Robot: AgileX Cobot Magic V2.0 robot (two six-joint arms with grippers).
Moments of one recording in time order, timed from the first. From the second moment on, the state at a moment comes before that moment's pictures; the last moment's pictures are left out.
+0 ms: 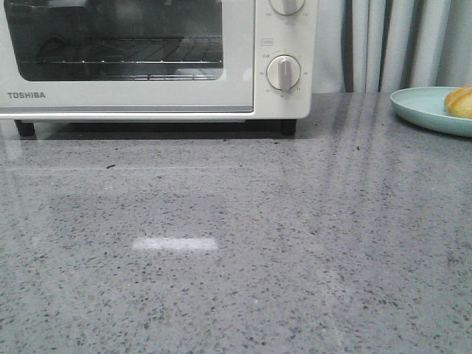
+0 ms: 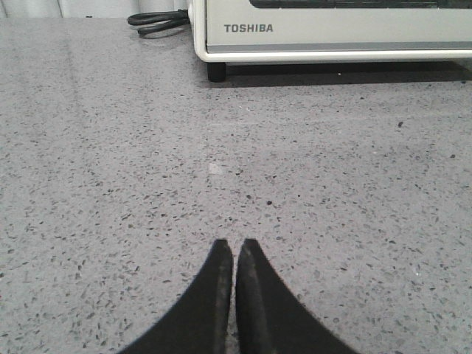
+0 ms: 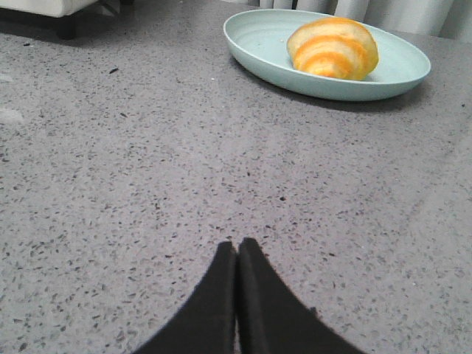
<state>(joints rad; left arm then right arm) -0.12 0.00 0.00 -0.11 0.34 0.17 0.20 -0.01 0.01 -0.31 0.34 0.15</state>
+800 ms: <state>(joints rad) -0.12 0.00 0.00 -0.13 0.30 0.17 0.20 -0.01 0.01 -0.44 0.04 0.15</state>
